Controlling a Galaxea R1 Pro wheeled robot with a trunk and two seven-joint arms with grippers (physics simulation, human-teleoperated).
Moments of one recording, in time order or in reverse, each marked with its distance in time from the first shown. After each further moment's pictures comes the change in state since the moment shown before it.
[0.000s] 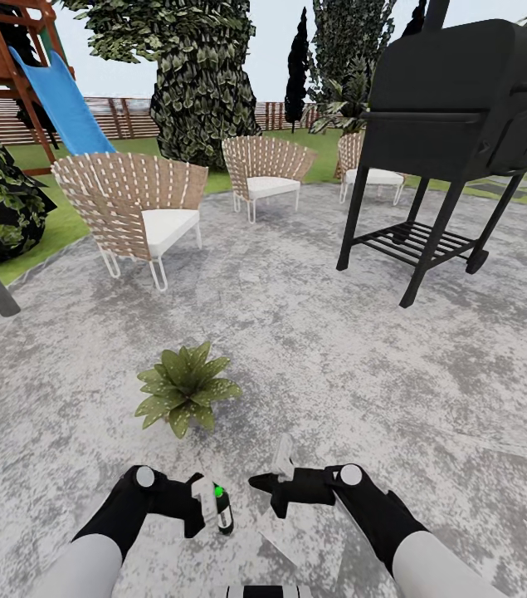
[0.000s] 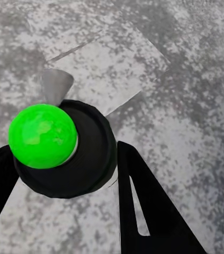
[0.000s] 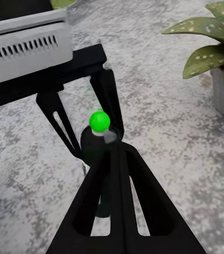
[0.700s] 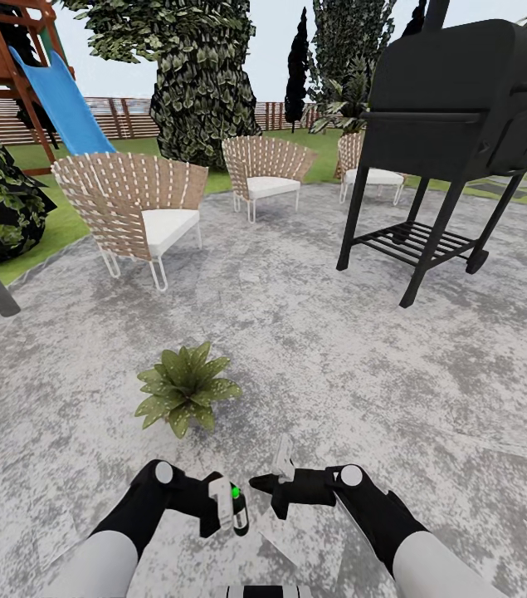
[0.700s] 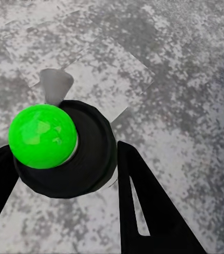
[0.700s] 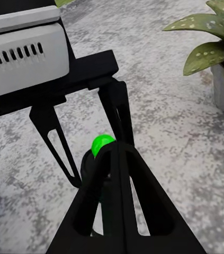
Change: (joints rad) left arm -0.005 -0.044 -0.099 -0.014 0.008 0.004 -0.009; right arm 0.000 -0.001 0.000 0.007 0.004 -0.002 -0.001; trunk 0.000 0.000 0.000
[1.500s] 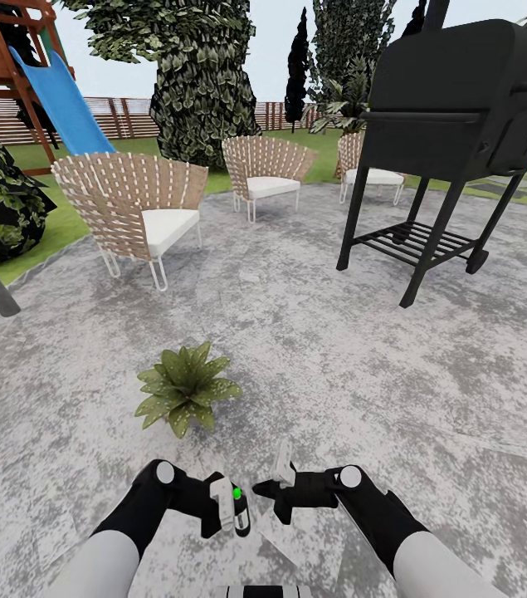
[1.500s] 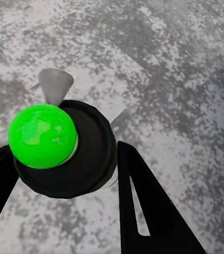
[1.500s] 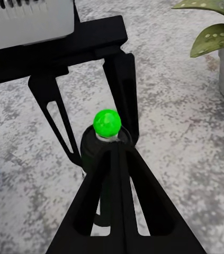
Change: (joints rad) left arm 0.000 -0.004 -0.002 0.003 -0.001 -0.005 -0.005; right arm 0.000 -0.002 -0.004 0.002 0.090 0.002 -0.001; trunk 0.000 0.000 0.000
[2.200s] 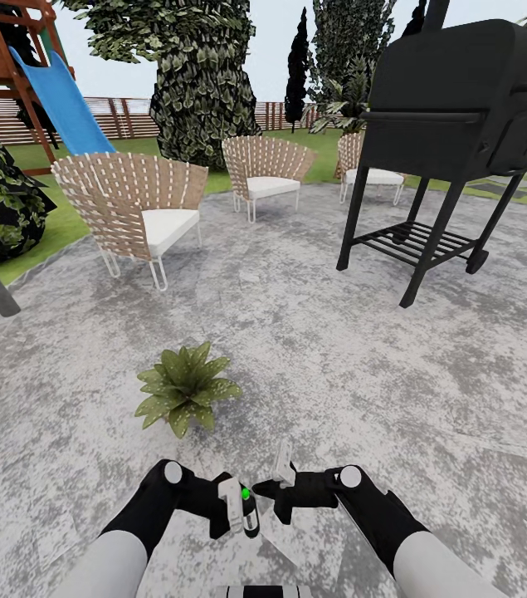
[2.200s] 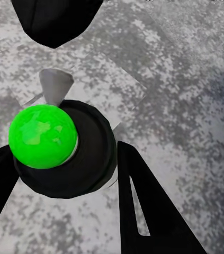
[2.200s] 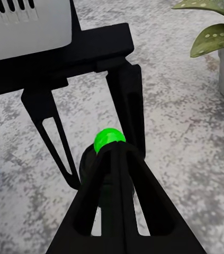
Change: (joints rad) left arm -0.001 -0.030 -0.006 0.001 0.002 0.002 0.000; right arm 0.000 0.000 0.000 0.000 0.000 0.000 -0.001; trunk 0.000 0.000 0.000
